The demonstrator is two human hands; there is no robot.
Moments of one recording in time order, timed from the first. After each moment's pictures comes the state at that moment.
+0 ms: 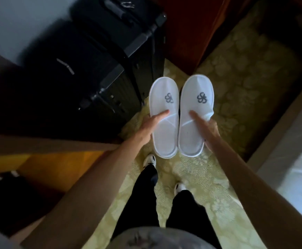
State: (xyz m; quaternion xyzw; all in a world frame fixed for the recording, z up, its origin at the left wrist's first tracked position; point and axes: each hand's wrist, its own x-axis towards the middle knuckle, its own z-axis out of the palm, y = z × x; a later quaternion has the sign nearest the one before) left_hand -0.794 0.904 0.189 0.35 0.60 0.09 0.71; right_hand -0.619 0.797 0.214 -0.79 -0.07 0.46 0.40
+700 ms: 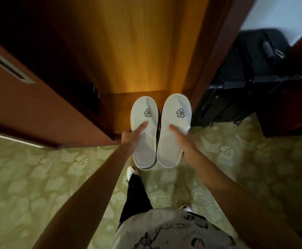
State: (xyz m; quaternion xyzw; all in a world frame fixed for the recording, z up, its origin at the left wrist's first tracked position) left_hand -1.192 0.647 0.259 0.09 0.75 0.42 0.50; right_hand -1.002 0.700 0.289 -0.67 -0.32 0.64 0.21
